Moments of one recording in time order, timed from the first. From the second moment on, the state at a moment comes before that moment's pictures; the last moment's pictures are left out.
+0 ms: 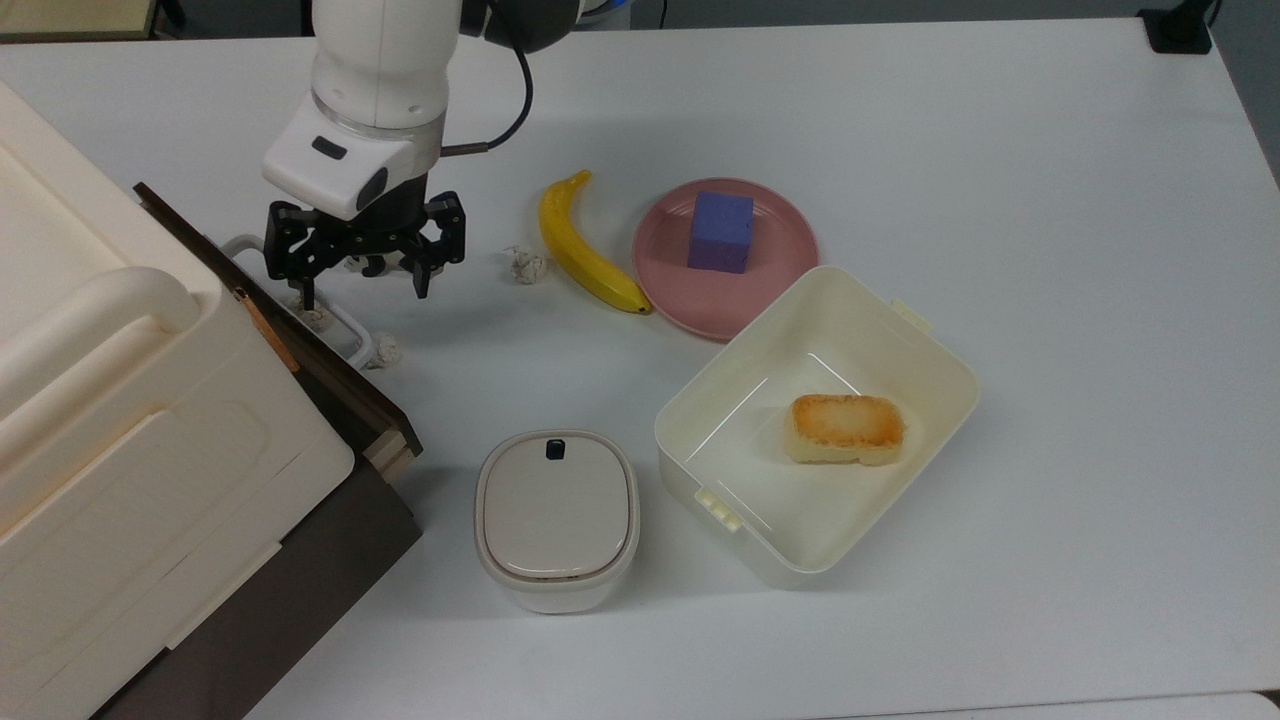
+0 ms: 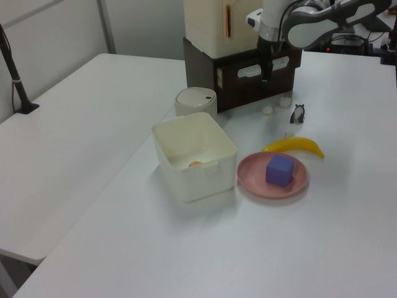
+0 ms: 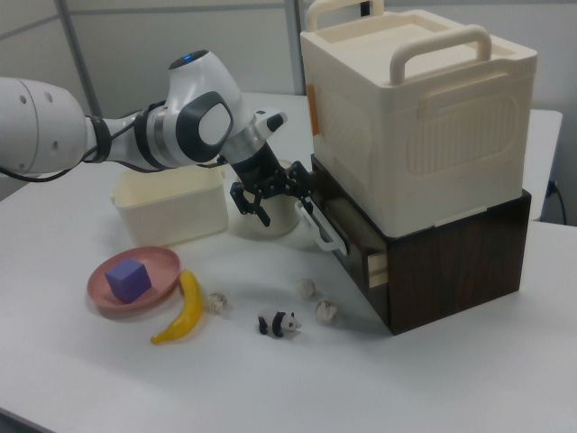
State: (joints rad) arm -0.09 0.28 -0.04 -1.73 -0.31 2.27 -0.33
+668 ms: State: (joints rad) arm -0.08 0.31 -0.03 -1.75 -0.36 2.29 -0.33
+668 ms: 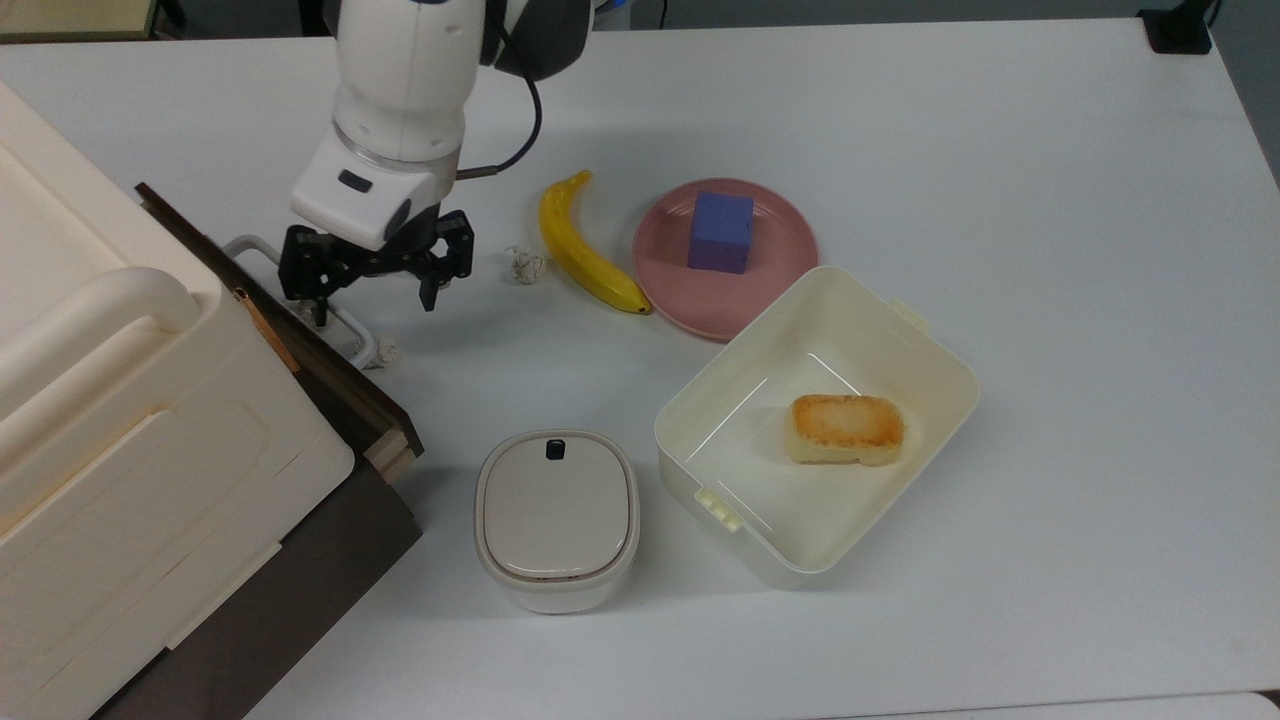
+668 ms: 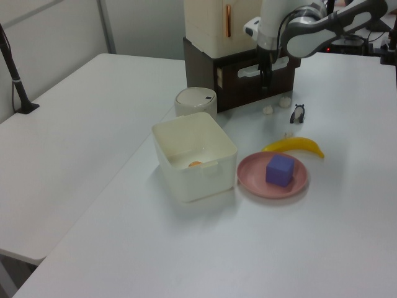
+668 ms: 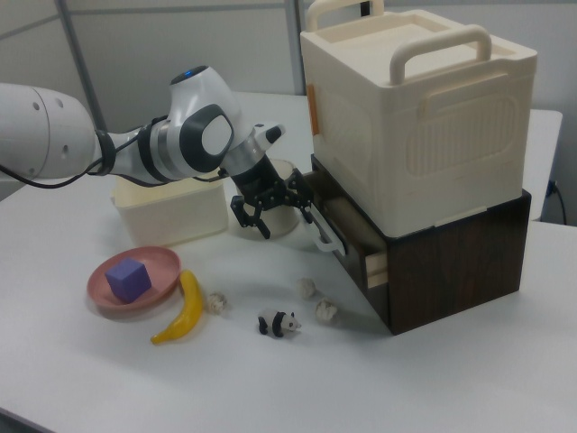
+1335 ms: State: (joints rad) arm -0.06 0.29 0.01 -1.75 -0.37 2.18 -0.15
